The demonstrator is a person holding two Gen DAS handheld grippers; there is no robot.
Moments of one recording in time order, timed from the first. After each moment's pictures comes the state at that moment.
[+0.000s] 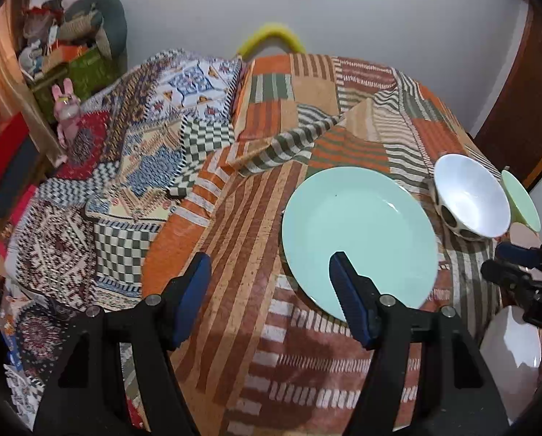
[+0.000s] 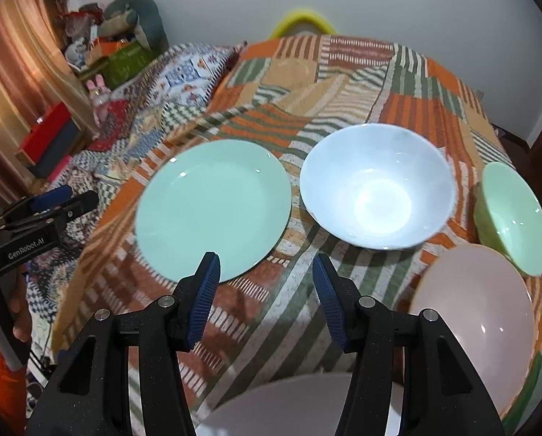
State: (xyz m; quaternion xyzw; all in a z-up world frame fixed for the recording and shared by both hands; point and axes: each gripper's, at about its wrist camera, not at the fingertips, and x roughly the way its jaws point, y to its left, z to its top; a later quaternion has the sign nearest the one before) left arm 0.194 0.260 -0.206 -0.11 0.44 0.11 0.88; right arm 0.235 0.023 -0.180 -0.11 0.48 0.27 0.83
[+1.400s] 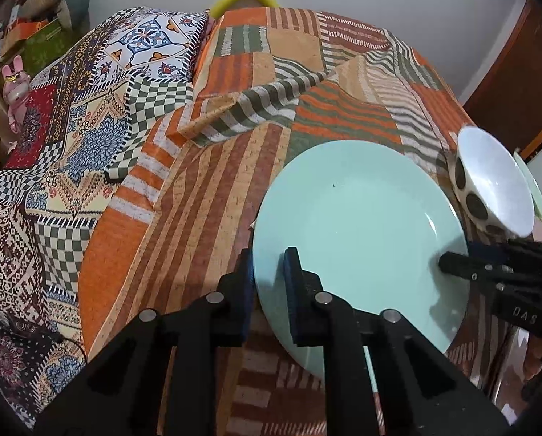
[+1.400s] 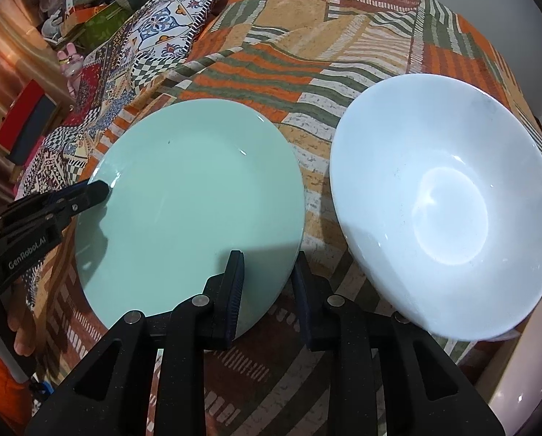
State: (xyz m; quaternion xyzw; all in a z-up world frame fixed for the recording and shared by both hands) left arm 0.253 0.263 -0.269 -0.13 0.50 0.05 0.86; right arm 0.283 0.060 -0.237 -0.12 0.55 0.26 0.78
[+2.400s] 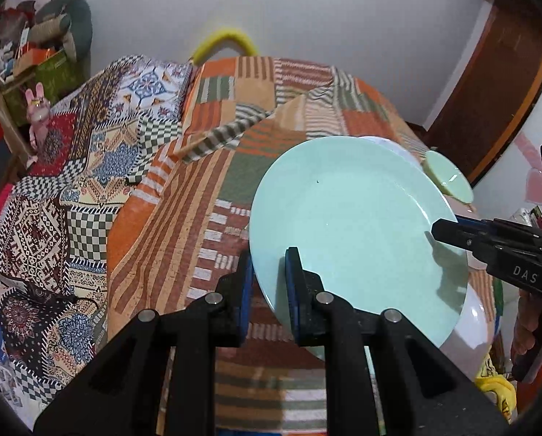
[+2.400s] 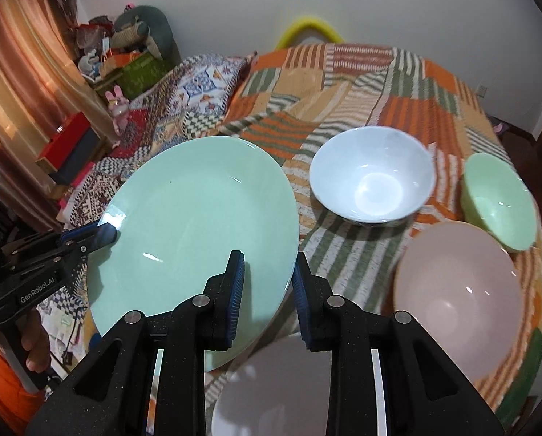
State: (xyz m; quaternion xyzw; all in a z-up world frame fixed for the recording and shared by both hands) left arm 0.129 0.196 -0.153 -0.13 0.43 0.02 0.89; right arm 0.186 -0.011 -0.131 -0.07 0.46 0.29 0.84
